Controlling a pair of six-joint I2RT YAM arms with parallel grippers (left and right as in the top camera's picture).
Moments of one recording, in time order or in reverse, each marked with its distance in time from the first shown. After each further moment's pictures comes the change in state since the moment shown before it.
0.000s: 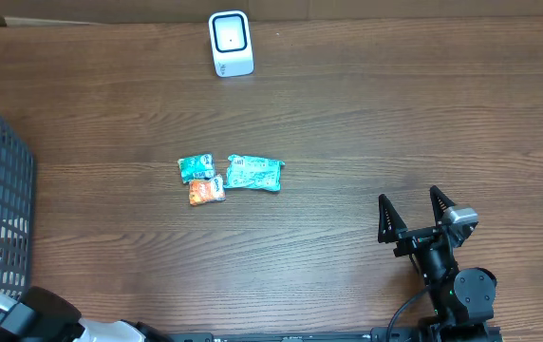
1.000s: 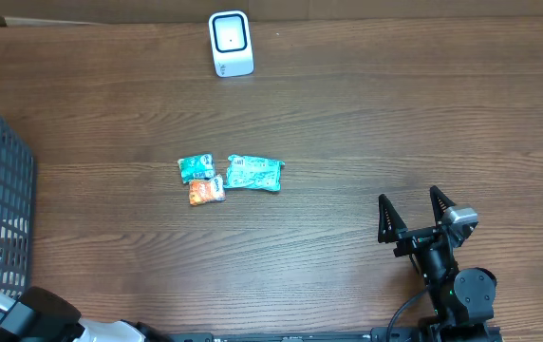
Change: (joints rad) left arm 0.000 0.000 -0.001 0.092 -0.058 -0.043; right arm 0.000 0.000 0.000 0.000 0.000 0.000
